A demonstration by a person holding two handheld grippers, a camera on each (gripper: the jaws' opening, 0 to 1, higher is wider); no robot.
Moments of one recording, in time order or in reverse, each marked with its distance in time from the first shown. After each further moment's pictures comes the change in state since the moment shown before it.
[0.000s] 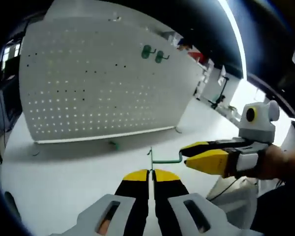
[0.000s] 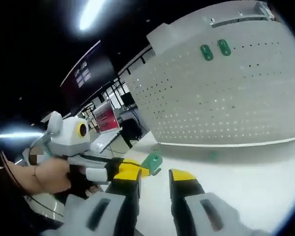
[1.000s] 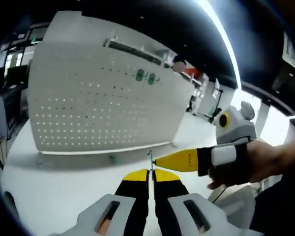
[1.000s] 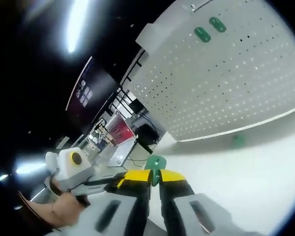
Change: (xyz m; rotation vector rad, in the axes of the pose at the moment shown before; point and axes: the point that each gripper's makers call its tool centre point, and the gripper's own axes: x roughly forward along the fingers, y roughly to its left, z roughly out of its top) left arm -0.025 -0.005 0.012 0.043 -0.163 -0.010; right arm 0.020 0.032 0.002 0.238 -0.010 0.113
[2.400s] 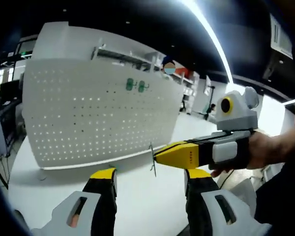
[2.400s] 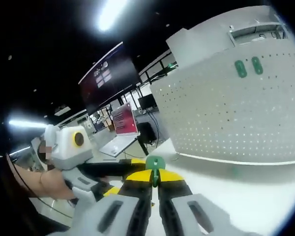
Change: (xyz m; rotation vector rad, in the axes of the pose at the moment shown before) left arm -0.010 -0.009 0.017 0.095 -0.025 -0.053; right arm -0.006 0.028 0.016 -0.389 -0.001 0.013
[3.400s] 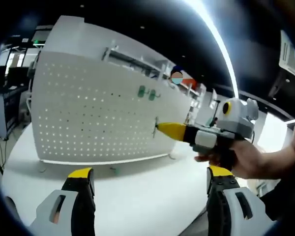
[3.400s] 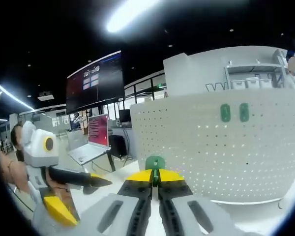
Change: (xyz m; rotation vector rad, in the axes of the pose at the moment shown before) left arm -0.003 0.017 0.012 -0.117 -0.058 0.027; right arm 0.006 -0.068 0.070 -0.236 -0.192 -0.256
